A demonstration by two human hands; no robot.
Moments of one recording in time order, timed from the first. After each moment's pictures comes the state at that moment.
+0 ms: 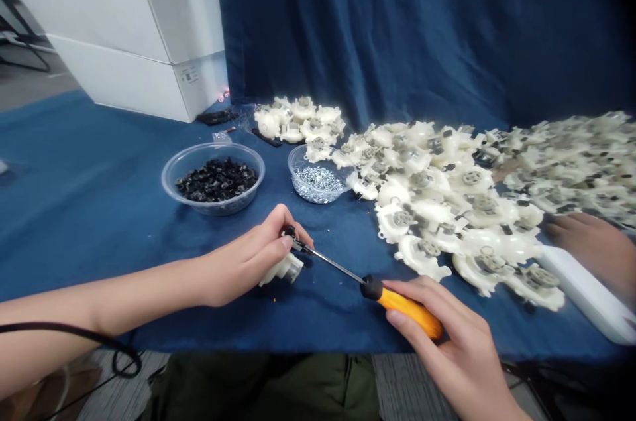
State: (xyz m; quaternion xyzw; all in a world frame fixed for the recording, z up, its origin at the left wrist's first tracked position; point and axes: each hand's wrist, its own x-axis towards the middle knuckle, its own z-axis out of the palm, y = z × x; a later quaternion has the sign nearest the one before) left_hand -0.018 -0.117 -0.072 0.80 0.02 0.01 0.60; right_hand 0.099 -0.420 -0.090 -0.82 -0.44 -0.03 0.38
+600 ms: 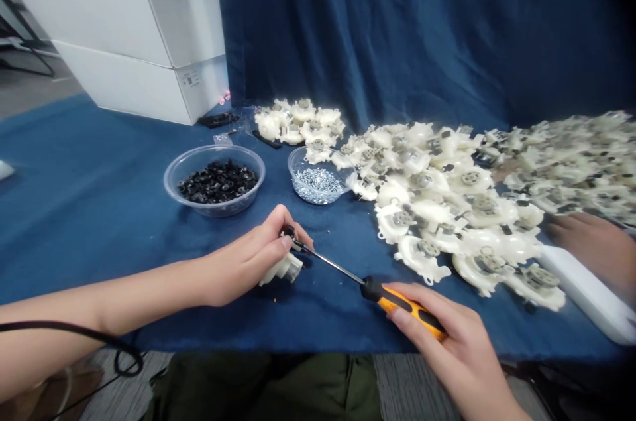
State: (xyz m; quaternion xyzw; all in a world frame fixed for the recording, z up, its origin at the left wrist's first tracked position) left_hand -0.018 -0.117 -0.070 0.80 0.02 0.01 0.60; right_hand 0.101 -0.421 -0.087 -0.81 -0.45 0.03 0.38
